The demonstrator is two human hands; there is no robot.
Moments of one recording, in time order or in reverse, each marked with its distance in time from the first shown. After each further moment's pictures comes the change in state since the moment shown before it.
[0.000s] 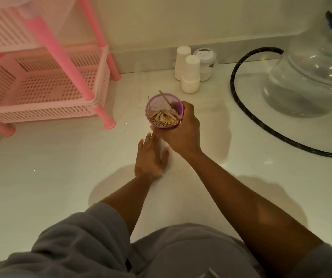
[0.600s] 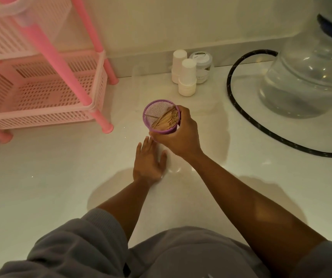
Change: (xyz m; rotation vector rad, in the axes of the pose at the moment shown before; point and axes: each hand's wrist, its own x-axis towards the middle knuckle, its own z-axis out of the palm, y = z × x) left_hand -0.002 0.002 -0.002 -0.019 -0.044 -0.040; right_hand 0.004 0.006 -0.007 -0.043 -0.009 0.013
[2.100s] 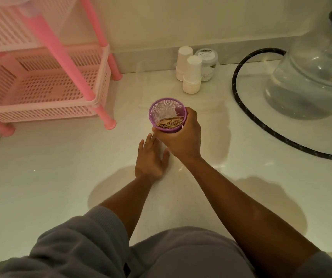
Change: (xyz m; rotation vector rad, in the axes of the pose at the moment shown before) left_hand 0.004 0.000 0.004 -0.041 0.013 -0.011; right_hand -0.016 -0.003 0.015 -0.020 0.184 -0.066
